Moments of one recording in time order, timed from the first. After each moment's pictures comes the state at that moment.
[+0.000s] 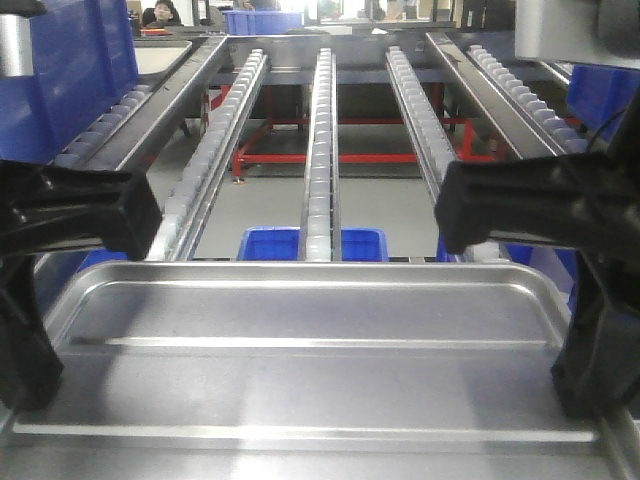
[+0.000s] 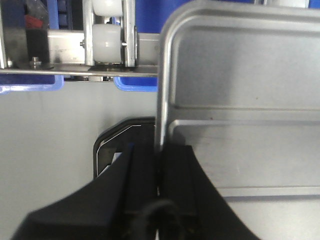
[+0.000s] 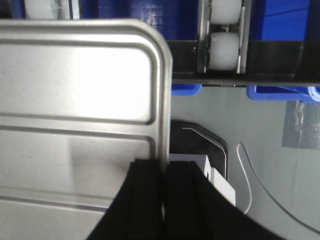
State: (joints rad) left arm -1.03 1.24 -0.76 0.24 0.85 -1.04; right arm 0.92 1.20 -0.74 -0.23 0.85 1.15
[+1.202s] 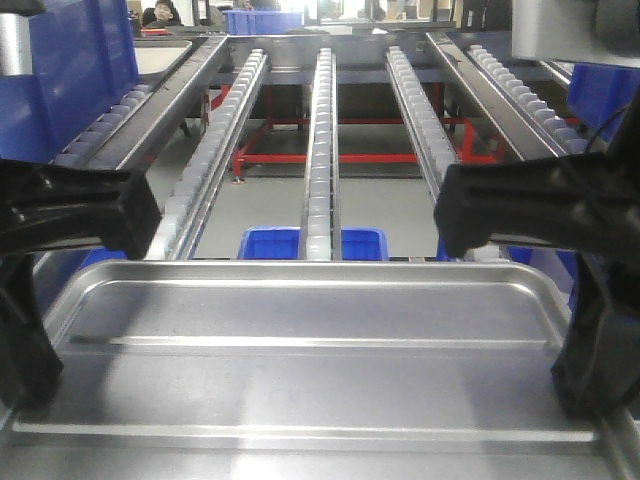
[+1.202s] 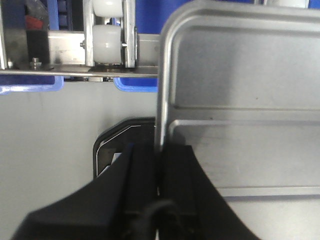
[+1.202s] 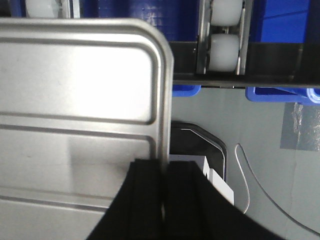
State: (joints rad) left arm -1.03 1.24 -0.76 0.24 0.85 -1.04; right arm 0.92 1.20 -0.74 -0.24 0.85 1.15
